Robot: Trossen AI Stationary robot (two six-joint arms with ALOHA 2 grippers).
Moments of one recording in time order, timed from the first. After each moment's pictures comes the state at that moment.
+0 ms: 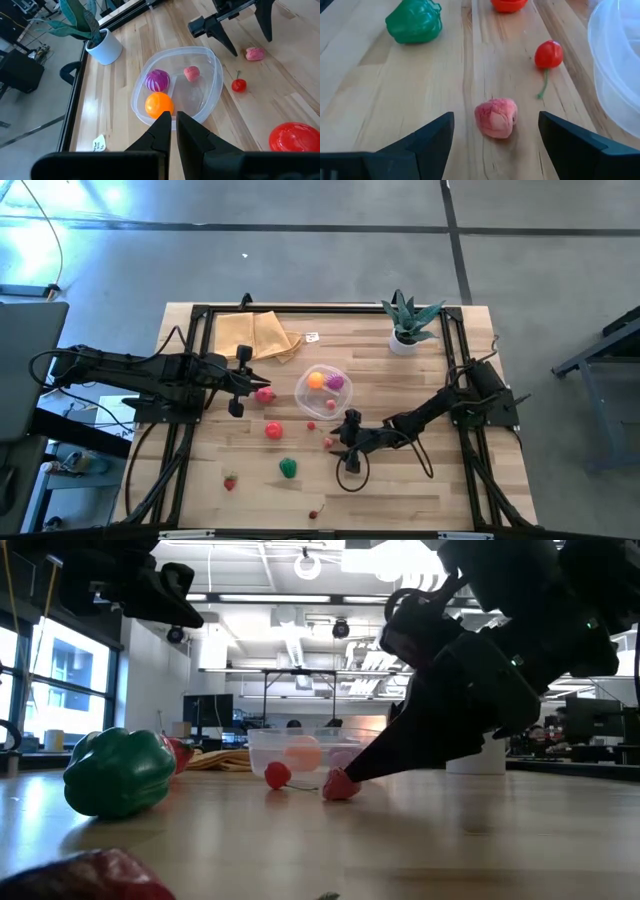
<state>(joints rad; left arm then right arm) 0.08 0.77 0.54 -0.29 -0.15 0.47 0.39 1.95 0.77 0.59 0.31 0.29</state>
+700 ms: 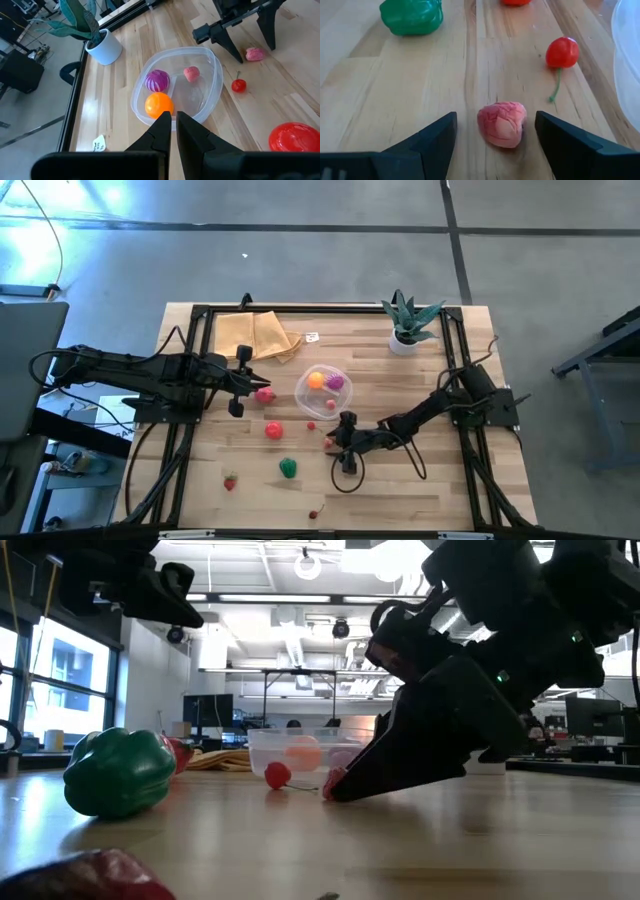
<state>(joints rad) 0.08 0.77 0.54 -0.29 -0.15 0.47 0.37 2.01 0.81 0.59 0.29 0.26</state>
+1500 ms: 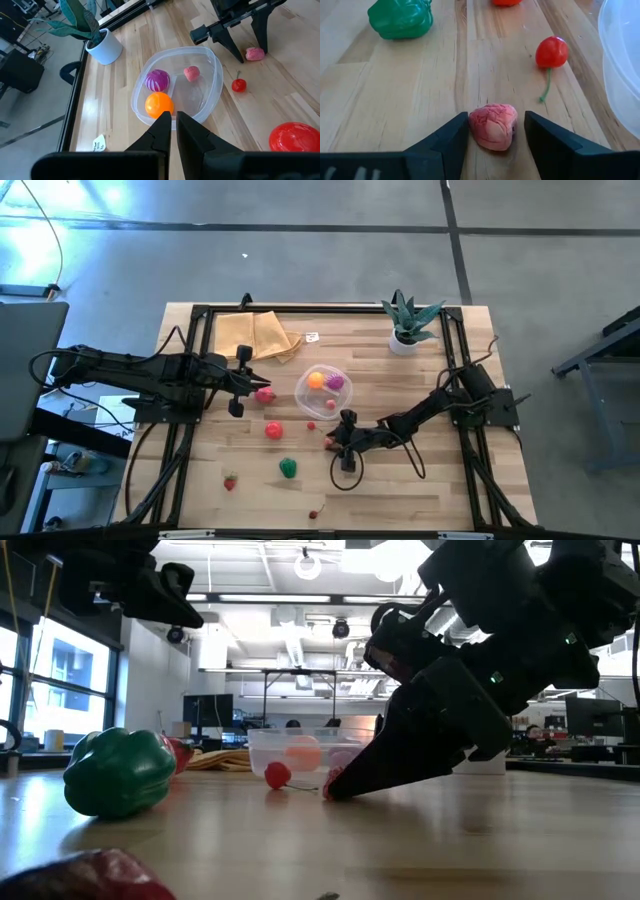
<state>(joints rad) 0.08 0.77 0.54 -0.29 -0.15 0.47 0.37 2.01 0.81 0.59 0.29 0.29</state>
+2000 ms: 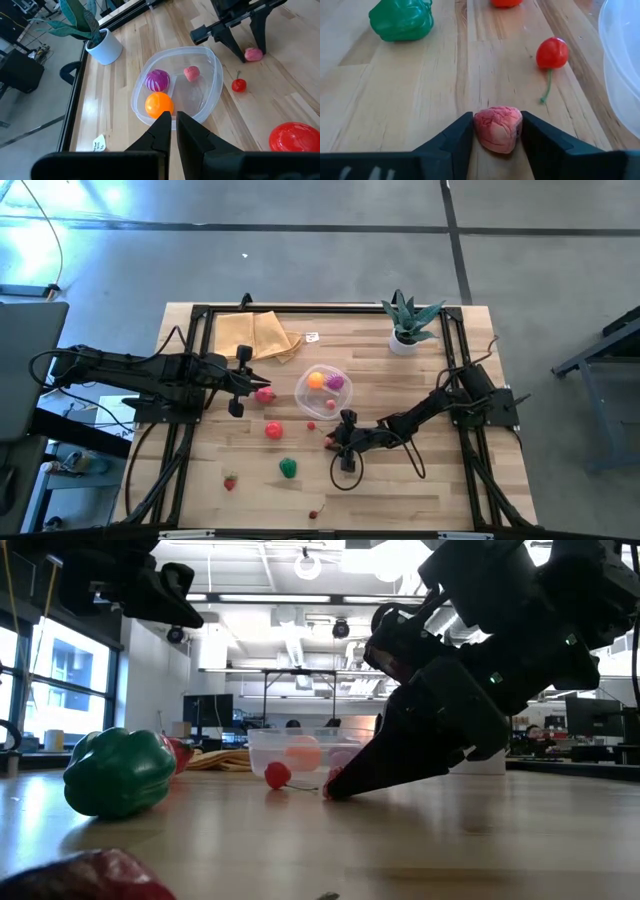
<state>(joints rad) 0.08 0.77 0.54 -0.29 -0.15 0.47 0.37 2.01 0.81 0.60 0.30 0.29</state>
